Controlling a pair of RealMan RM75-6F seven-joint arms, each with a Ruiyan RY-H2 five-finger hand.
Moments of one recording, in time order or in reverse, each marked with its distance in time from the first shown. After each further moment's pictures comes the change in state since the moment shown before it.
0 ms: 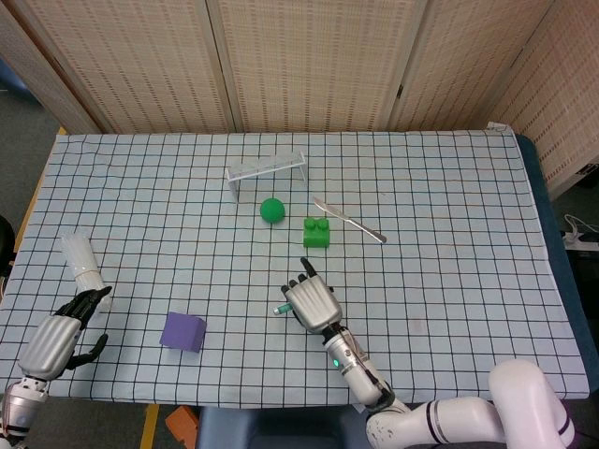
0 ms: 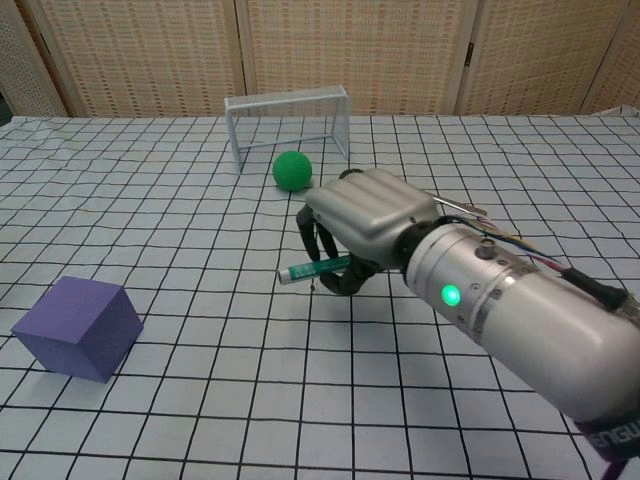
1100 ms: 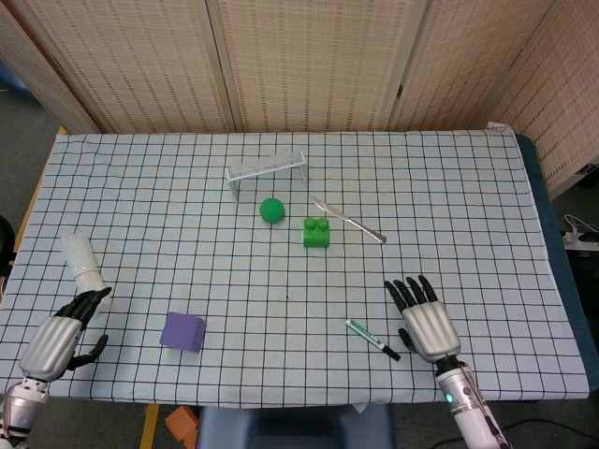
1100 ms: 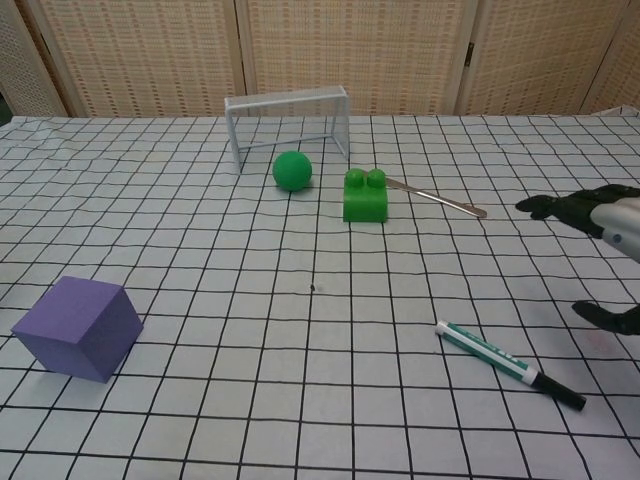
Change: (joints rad) left arm 0.006 -0.003 0.002 -0.007 -0.001 0.009 0.023; right arm -0.381 0.435 -0.260 -0.261 -0.233 0.236 0.238
